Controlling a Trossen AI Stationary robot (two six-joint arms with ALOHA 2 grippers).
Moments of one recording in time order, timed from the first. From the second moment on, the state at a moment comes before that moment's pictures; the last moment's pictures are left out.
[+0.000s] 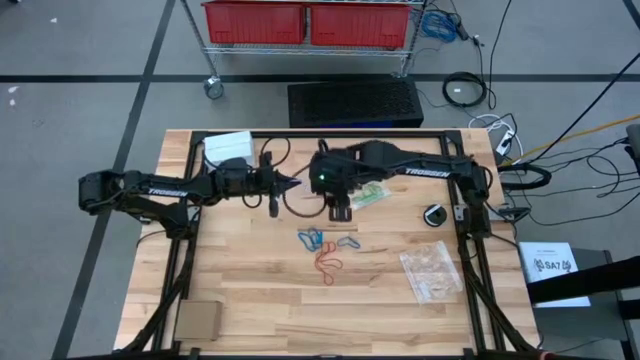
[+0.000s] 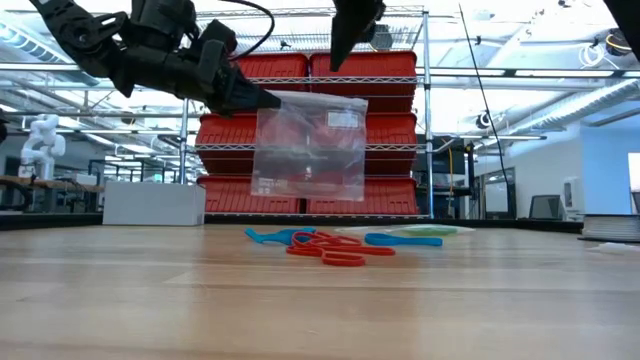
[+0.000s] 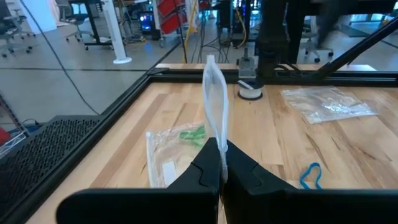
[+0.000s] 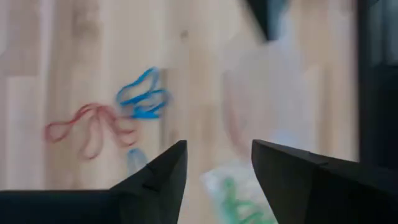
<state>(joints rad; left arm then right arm) 0.30 1.20 0.45 0.61 0.16 0.09 -0.05 1.97 2.13 -1.30 0.11 -0.09</state>
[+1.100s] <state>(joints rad) 0.32 1.20 0.45 0.59 0.15 0.09 0.07 1.99 1.34 -0.50 -0.17 -0.03</state>
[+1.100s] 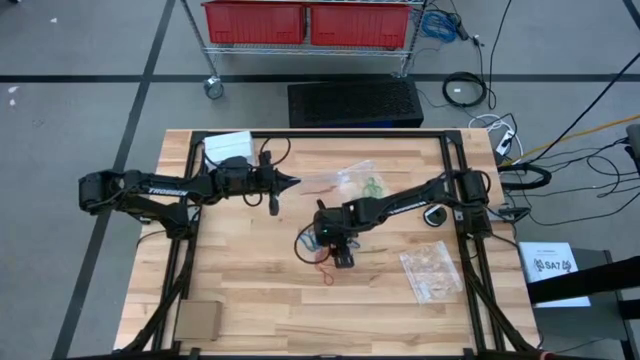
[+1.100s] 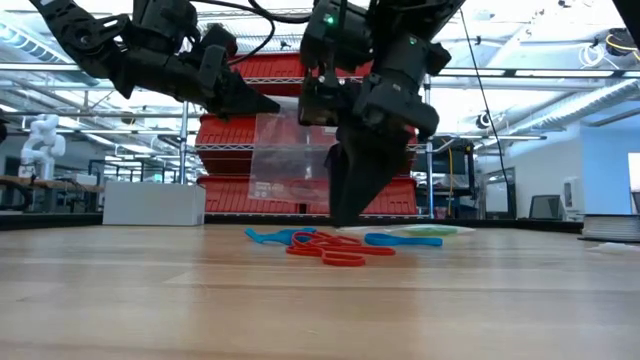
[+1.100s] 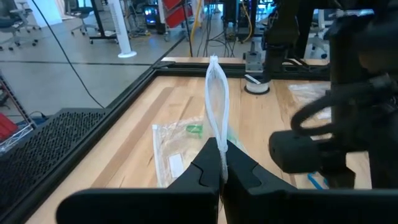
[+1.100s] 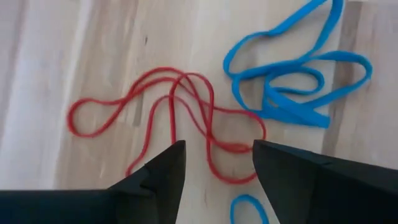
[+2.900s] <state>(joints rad) 0.32 1.20 0.45 0.58 0.15 0.11 0.08 1.76 1.60 -0.83 0.08 -0.07</state>
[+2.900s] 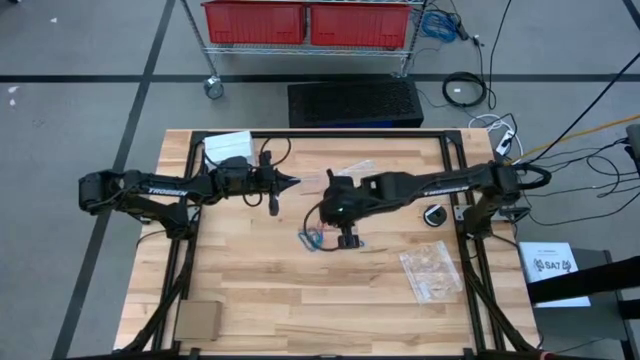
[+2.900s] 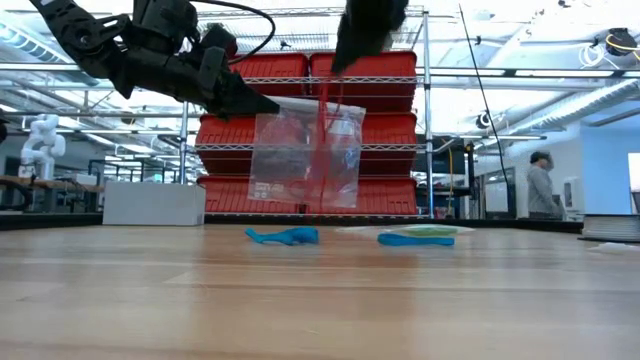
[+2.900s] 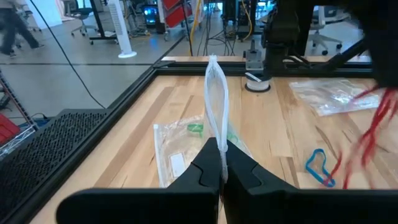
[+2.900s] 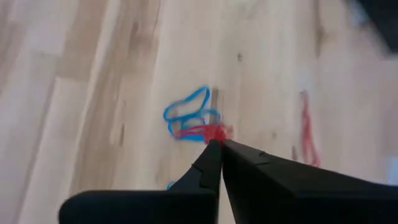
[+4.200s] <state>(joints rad) 0.32 1.20 0.45 0.58 0.15 0.11 0.12 1.83 1.69 -0.97 -0.06 0.01</state>
